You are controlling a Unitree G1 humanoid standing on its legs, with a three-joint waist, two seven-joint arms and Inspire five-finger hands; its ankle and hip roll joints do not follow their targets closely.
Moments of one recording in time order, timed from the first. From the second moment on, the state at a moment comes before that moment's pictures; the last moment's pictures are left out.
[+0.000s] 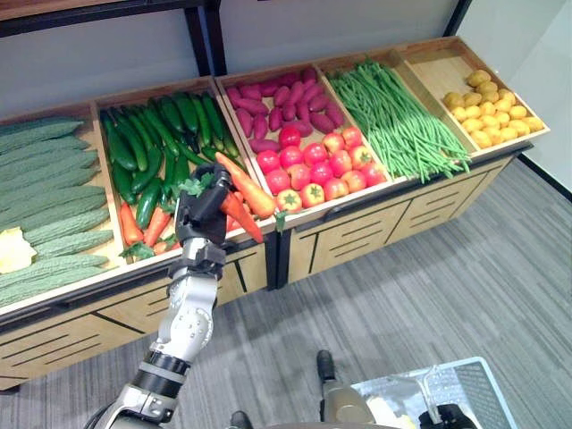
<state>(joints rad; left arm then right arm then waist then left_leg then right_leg) -0.20 0.34 -0.25 0.03 -1.11 -0.30 0.25 0.13 -0.39 0.09 1.19 -0.12 -0.08 -0.13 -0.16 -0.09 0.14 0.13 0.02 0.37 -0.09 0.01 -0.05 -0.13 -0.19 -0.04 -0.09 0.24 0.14</state>
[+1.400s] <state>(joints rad) -0.19 0.35 -0.37 0.05 -1.20 -0.21 0.09 0.03 -0.46 0.08 1.20 -0.10 -0.11 -0.13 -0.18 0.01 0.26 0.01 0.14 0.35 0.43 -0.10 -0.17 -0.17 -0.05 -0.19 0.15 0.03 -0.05</state>
